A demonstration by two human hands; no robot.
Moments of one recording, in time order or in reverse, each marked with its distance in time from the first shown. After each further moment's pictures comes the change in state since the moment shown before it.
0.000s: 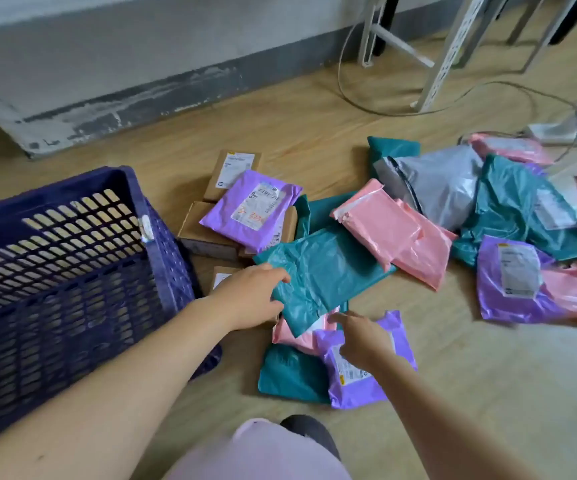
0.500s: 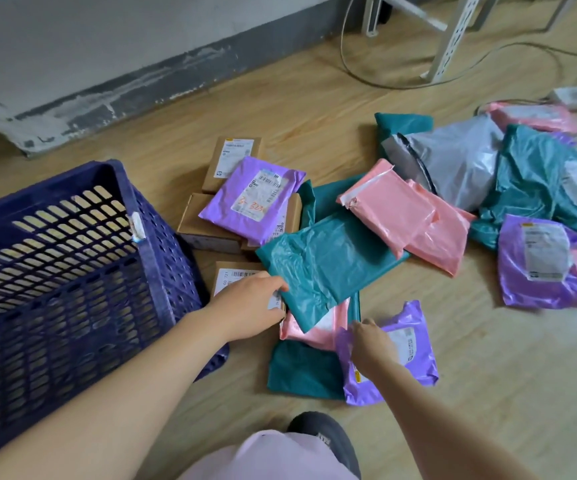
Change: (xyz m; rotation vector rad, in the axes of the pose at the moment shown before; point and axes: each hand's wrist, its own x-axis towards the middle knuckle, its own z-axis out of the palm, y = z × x) left_hand 0.009 -0.016 0.022 -0.058 -0.038 -0.070; right_hand 0.017 0.008 0.039 0.027 -0.056 0.178
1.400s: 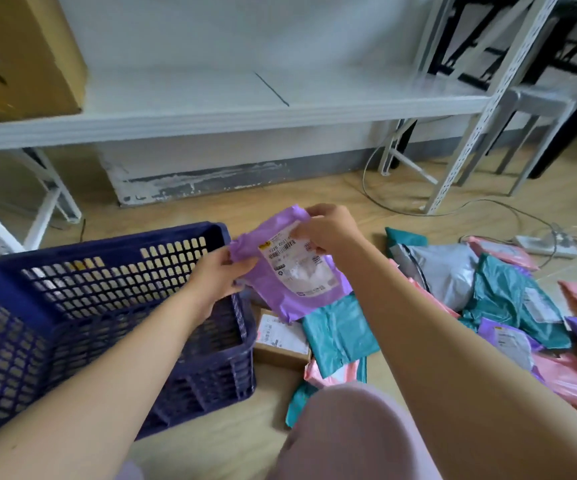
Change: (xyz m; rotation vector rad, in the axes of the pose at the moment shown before) left_hand -0.157 -0.033 -0.117 -1.245 0.548 -0.096; right_hand -0.173 -0.215 -0.242 0.734 0.302 -0.355
